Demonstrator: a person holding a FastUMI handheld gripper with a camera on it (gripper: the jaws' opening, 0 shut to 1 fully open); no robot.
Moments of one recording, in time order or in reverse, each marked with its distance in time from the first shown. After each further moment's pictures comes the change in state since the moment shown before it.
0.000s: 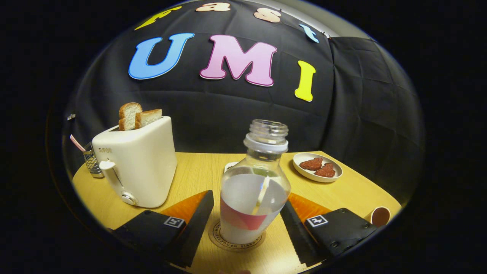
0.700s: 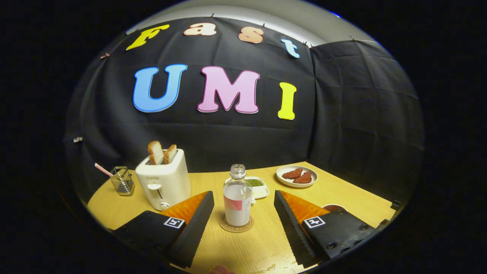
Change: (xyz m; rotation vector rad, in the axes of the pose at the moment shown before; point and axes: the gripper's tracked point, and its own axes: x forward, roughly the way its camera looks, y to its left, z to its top) arm -0.162 -0.024 0.078 0.113 -0.142 -0.030
